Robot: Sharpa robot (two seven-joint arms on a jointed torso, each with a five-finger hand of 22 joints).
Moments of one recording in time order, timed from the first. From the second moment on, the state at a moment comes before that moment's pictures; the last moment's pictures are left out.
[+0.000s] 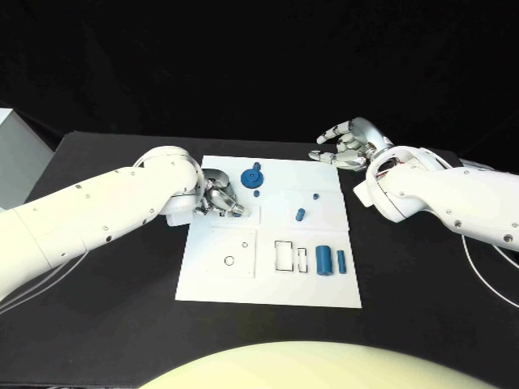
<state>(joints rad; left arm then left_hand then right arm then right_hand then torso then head) 1.16 -0.56 0.07 1.27 -1.17 0.32 -0.51 0.97 -0.19 0.45 0.28 0.23 0.92 0.01 0.85 0.84 1.30 -0.06 1.22 0.92 1.46 -0.10 1.54 1.31 0.11 1.27 0.01 1.31 1.01 1.22 -0.84 -0.08 1.48 -0.95 -0.64 -0.14 1.37 -0.19 0.18 0.29 0.23 0.86 0.17 0.20 0.30 1.39 0.09 1.37 1.31 1.47 0.00 1.52 1.31 0.03 1.47 0.10 1.38 1.31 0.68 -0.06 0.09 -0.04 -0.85</state>
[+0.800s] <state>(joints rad) 1.15 -0.61 0.16 1.32 -1.19 0.33 -0.51 0.97 -0.19 0.42 0.29 0.22 0.92 0.01 0.84 0.84 1.29 -0.05 1.20 0.90 1.46 -0.10 1.53 1.31 0.11 1.27 0.01 1.30 0.99 1.22 -0.84 -0.08 1.48 -0.95 -0.64 -0.14 1.32 -0.17 0.03 0.29 0.23 0.85 0.17 0.21 0.30 1.39 0.09 1.37 1.31 1.47 0.00 1.52 1.31 0.03 1.47 0.10 1.38 1.31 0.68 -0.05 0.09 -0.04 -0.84</state>
